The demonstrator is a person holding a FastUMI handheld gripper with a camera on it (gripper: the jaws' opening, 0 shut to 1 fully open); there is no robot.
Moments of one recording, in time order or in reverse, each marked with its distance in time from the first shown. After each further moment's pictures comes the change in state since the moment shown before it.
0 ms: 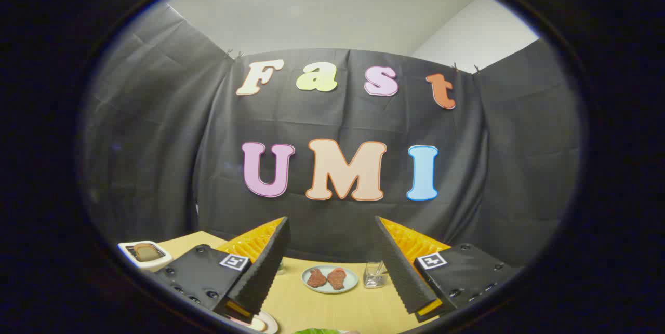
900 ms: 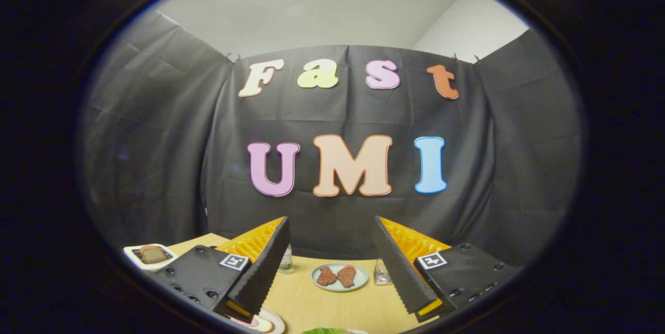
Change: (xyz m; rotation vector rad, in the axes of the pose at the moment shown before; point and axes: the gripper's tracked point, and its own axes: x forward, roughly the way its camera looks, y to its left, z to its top) arm 0.004 -0.006 -0.015 0.051 0.014 0.039
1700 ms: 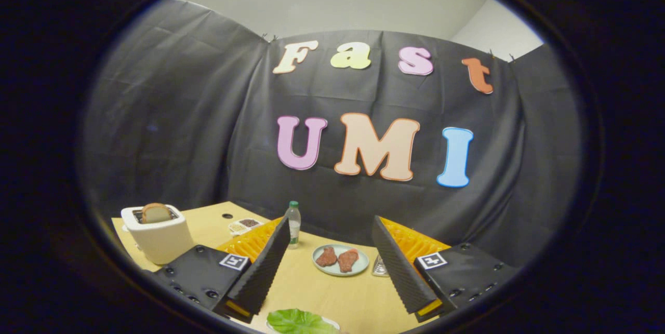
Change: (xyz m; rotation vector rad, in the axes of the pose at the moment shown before) arm -0.016 -0.014 -0.054 -0.116 0.122 0.213
